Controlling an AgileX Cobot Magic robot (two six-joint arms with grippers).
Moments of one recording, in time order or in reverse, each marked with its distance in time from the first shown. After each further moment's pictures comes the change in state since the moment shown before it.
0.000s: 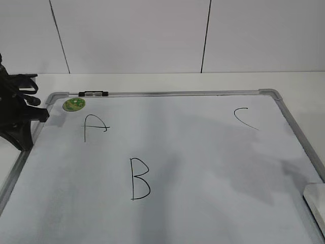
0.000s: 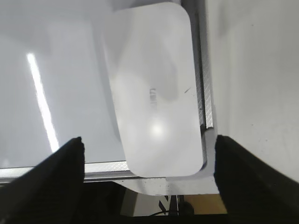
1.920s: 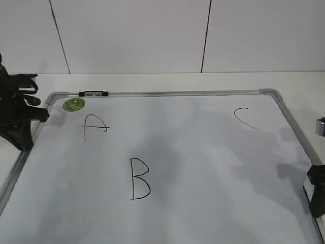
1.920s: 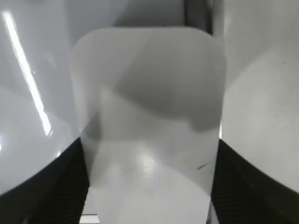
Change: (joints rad) left arm 0.000 0.000 0.000 0.000 0.000 0.000; right arm -0.002 0.314 -0.052 0.001 -0.097 -0.031
